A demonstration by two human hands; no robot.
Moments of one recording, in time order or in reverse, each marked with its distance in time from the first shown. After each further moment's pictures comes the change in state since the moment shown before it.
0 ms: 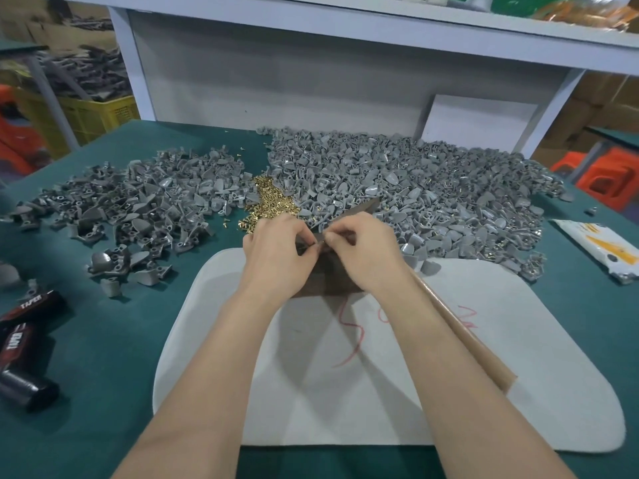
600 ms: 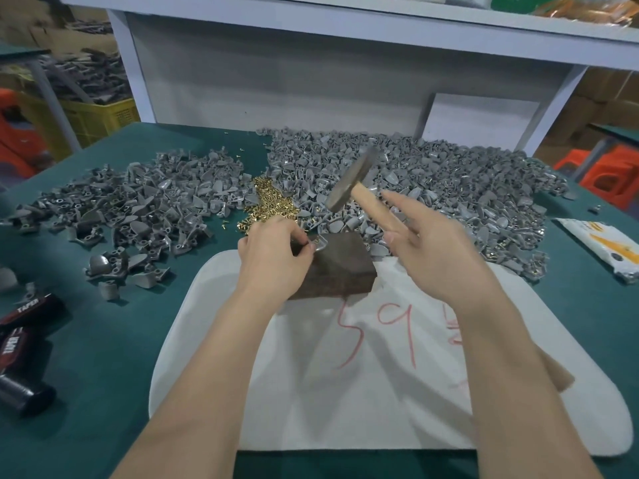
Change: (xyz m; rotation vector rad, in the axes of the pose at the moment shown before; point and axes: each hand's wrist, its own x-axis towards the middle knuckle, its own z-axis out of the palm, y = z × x) left_hand -0.001 0.003 -0.001 -0.030 0.021 -0.053; right_hand -0.020 0.027 -0.061 -0.065 -0.004 0.000
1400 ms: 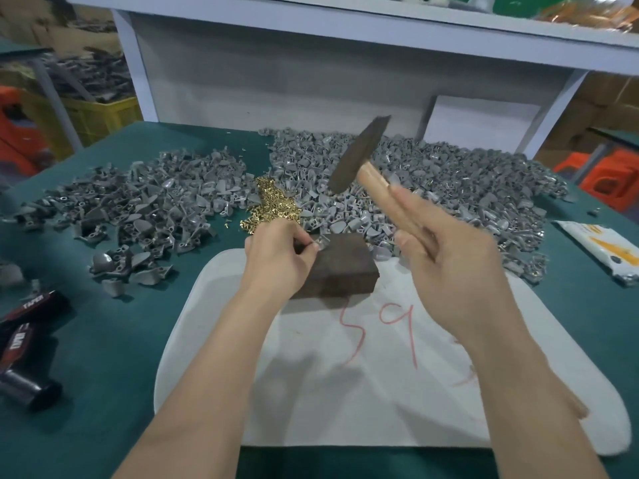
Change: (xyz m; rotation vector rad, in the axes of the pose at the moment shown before) left_hand -0.001 0.002 -0.001 -0.119 0.008 -0.023; right_hand -0.034 -0.021 -0.008 -0.010 0.173 -0.146
